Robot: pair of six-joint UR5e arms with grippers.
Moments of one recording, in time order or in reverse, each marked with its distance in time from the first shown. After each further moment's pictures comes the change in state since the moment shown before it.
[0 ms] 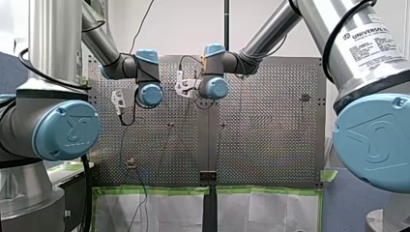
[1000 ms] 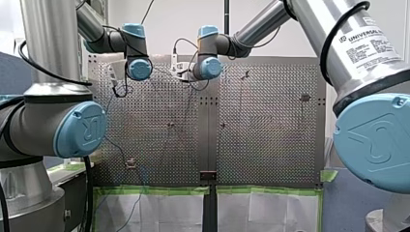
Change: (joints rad) left arm 0.157 0.141 0.121 -0.075 0.179 -0.027; right arm 0.010 0.046 -0.272 0.243 -0.040 0.000
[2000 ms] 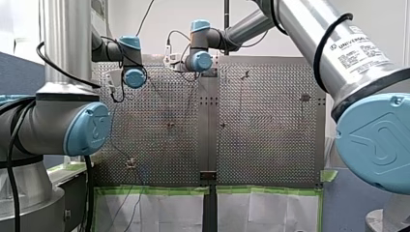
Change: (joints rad) left arm 0.132 -0.108 0.041 0.057 0.145 -0.049; right arm 0.019 0.127 -0.272 0.075 0.007 0.003
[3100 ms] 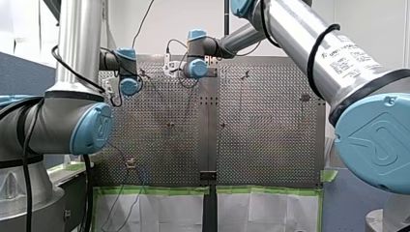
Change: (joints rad) left arm 0.088 -0.156 0.098 0.058 0.169 -0.026; right arm -0.005 0.089 -0.108 0.012 0.069 -0.020
